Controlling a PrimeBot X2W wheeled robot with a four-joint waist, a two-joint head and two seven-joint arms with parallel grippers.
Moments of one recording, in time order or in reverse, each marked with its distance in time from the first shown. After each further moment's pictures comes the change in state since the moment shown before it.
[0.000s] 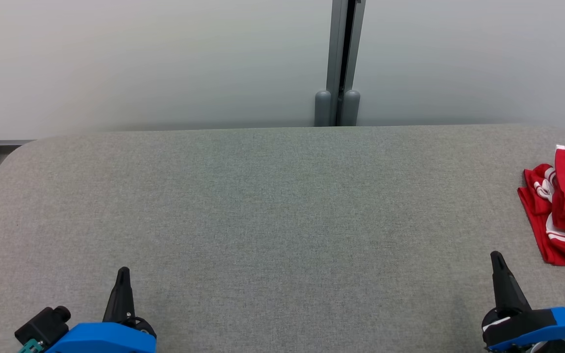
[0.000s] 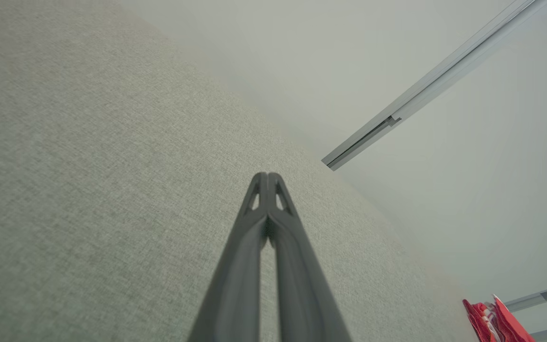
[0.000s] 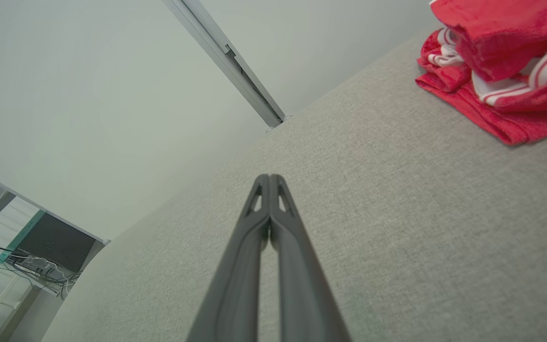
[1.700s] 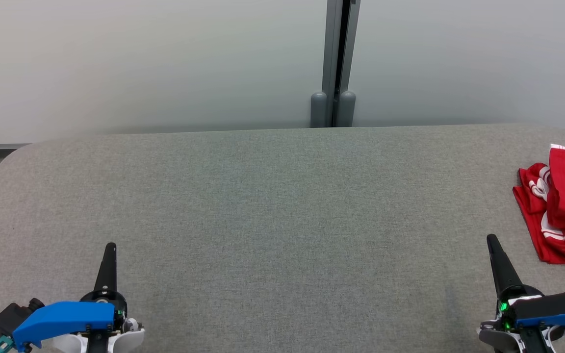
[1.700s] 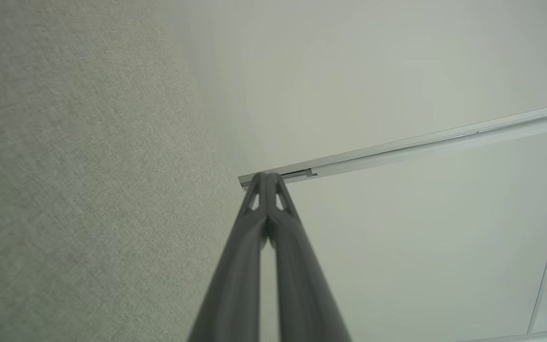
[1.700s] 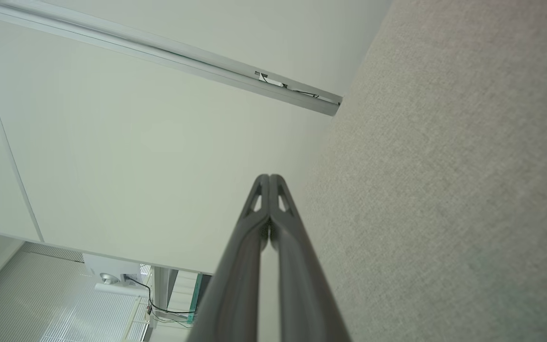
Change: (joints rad) left arm -0.052 -0.028 0.096 -0.070 -0.528 -0.008 0.152; right arm -0.060 -0.004 0.012 0.013 0.625 0.000 0.097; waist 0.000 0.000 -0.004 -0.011
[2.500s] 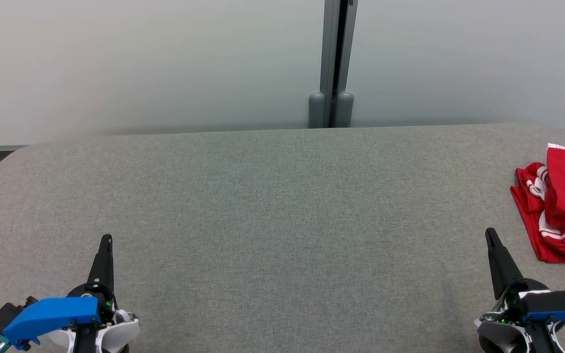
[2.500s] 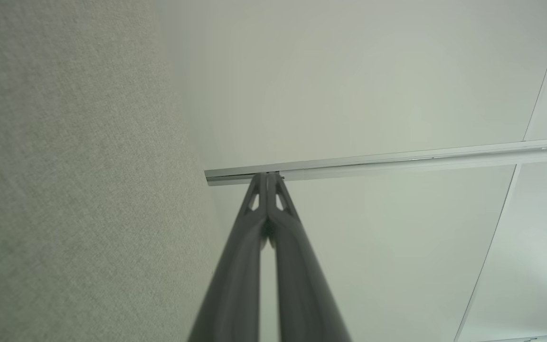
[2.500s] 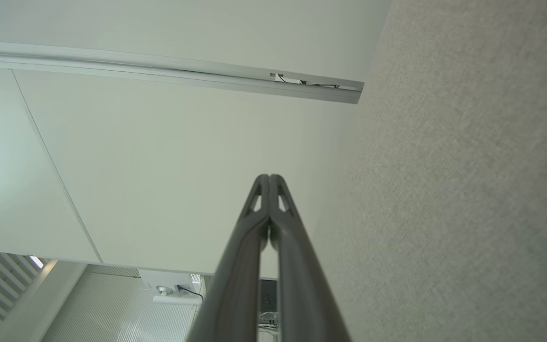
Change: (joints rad) left arm -0.015 -0.007 0.030 -0.023 -0.170 -0.001 0.049; right arm -0.018 -0.002 0.004 0.004 0.201 0.000 0.033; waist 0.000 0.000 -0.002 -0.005
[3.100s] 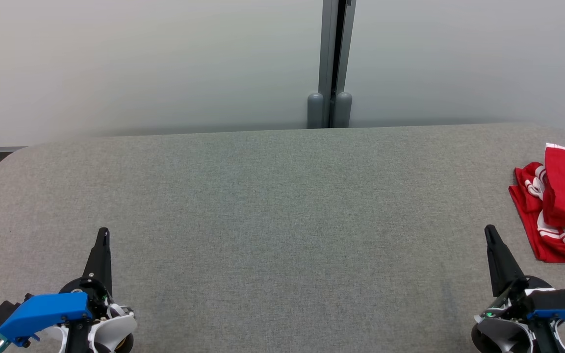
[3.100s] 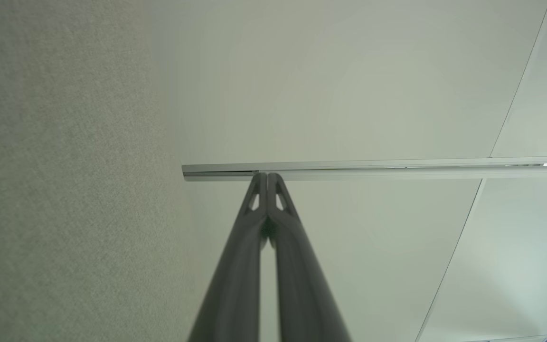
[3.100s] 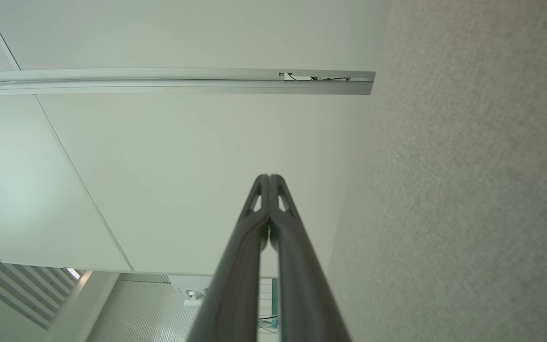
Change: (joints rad) left arm -0.014 -0.005 0.021 -0.013 -0.102 -0.002 0.027; right arm -0.009 -0.002 0.003 0.002 0.122 0.000 0.018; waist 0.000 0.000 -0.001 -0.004
